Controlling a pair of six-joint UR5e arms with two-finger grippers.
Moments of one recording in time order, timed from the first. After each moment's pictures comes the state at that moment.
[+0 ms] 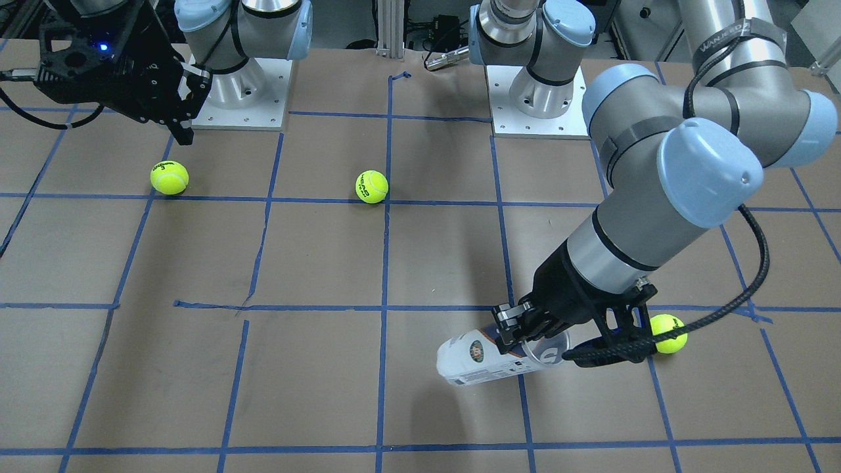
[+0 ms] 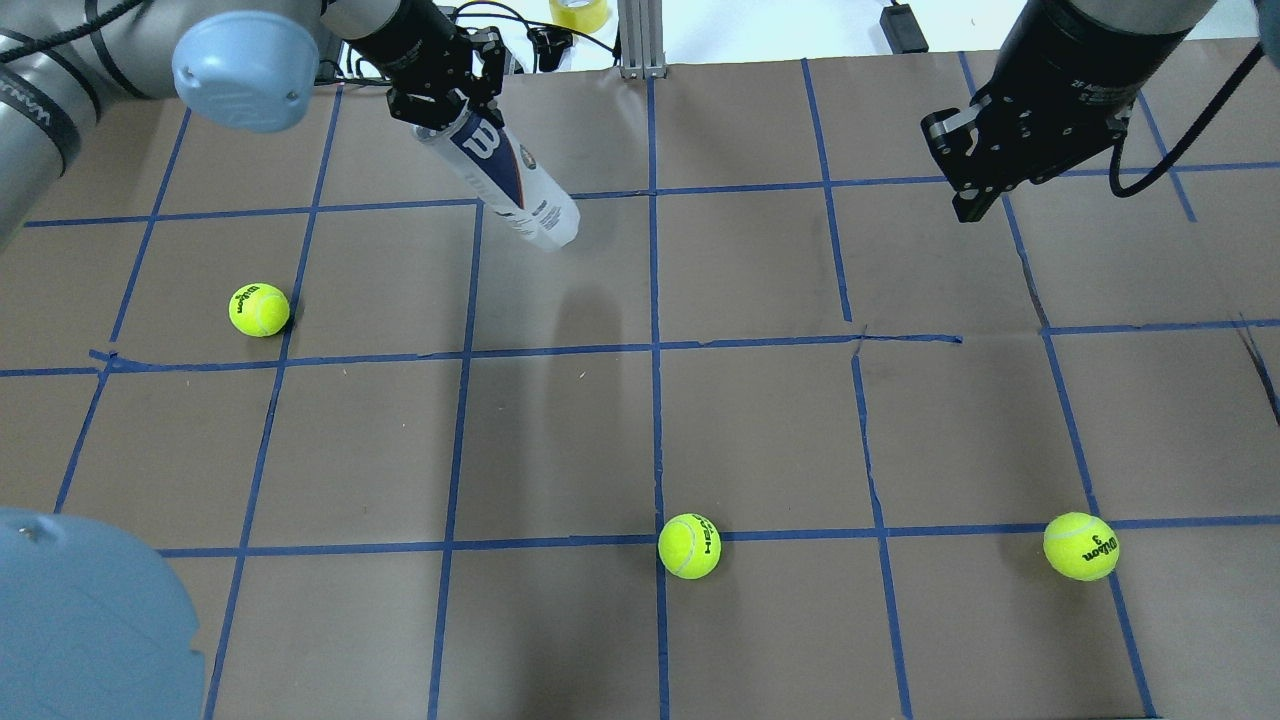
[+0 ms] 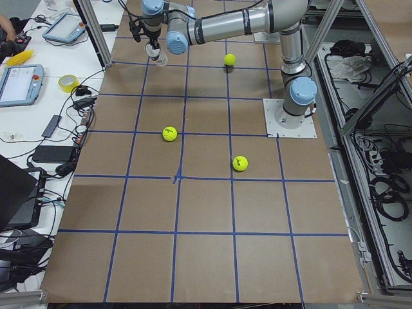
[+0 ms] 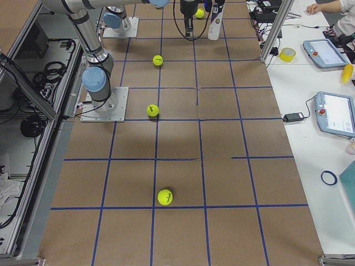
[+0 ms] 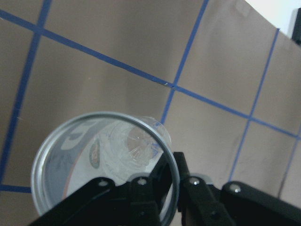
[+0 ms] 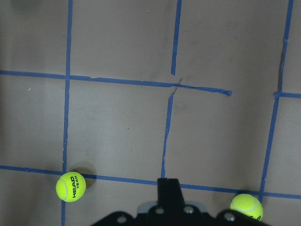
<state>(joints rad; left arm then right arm) -1.60 -1.98 -1.30 -1.28 1.37 -0.19 1.54 -1.62 1.50 -1.49 -1.51 -0.12</state>
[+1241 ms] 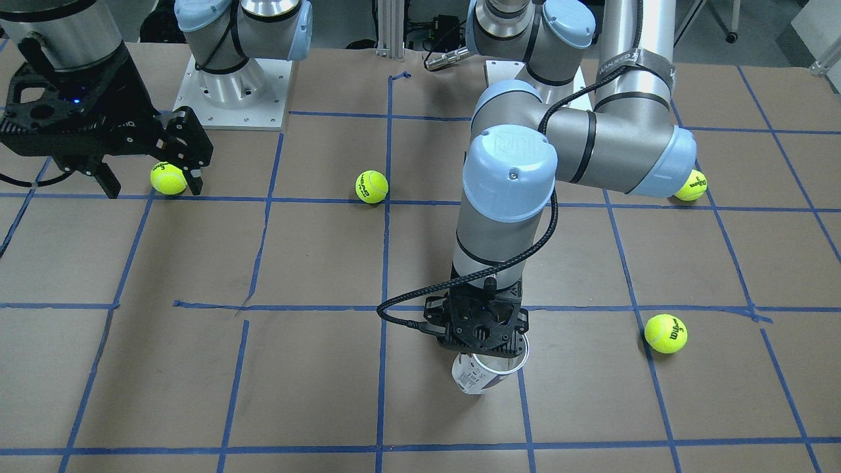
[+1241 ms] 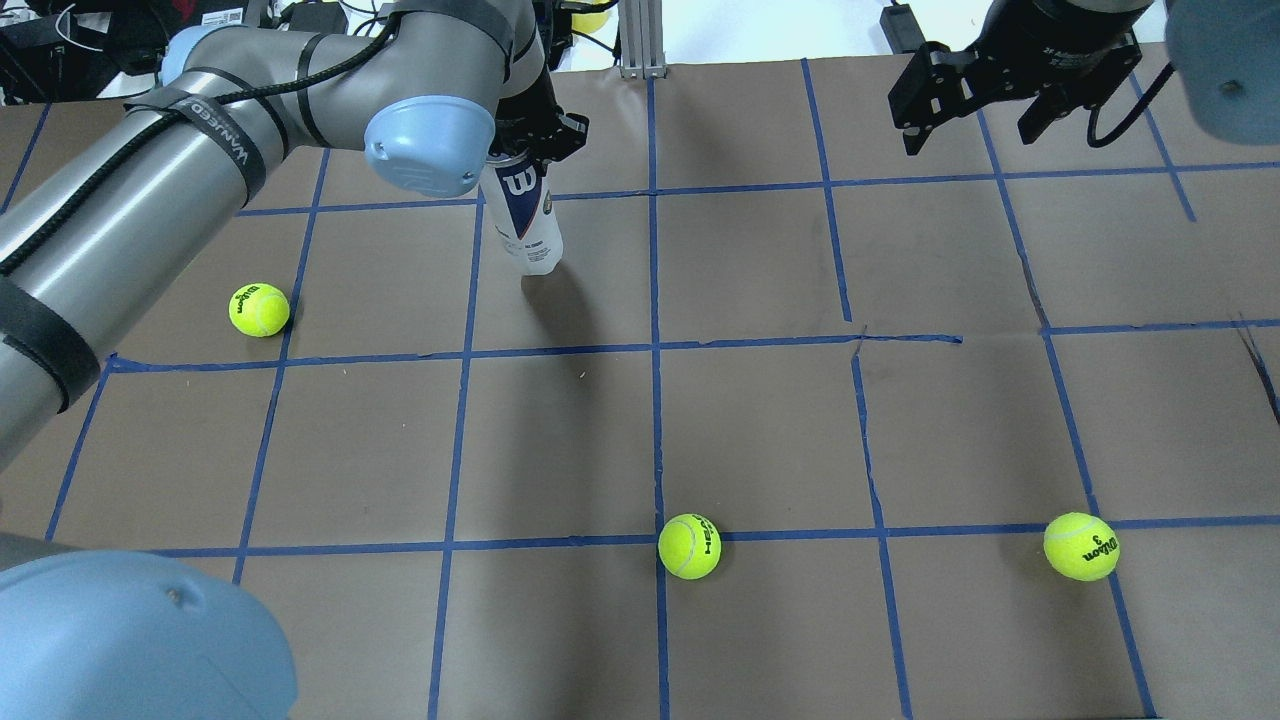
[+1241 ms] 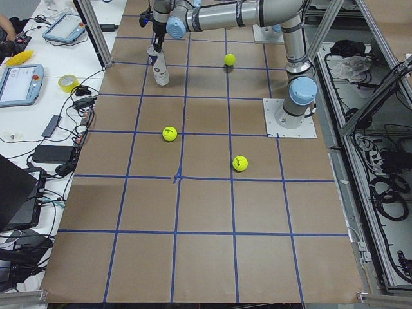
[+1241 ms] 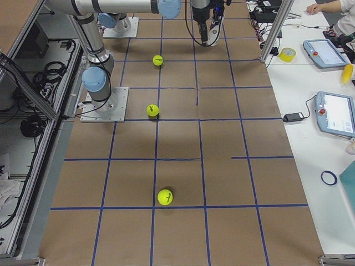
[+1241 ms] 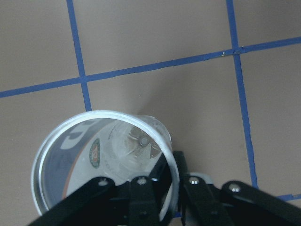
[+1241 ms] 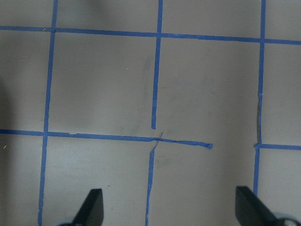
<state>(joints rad) -1.78 -2.03 -1.39 -1.07 1.63 -0.04 1.53 -1.55 1.52 -1.71 -1.55 -0.11</state>
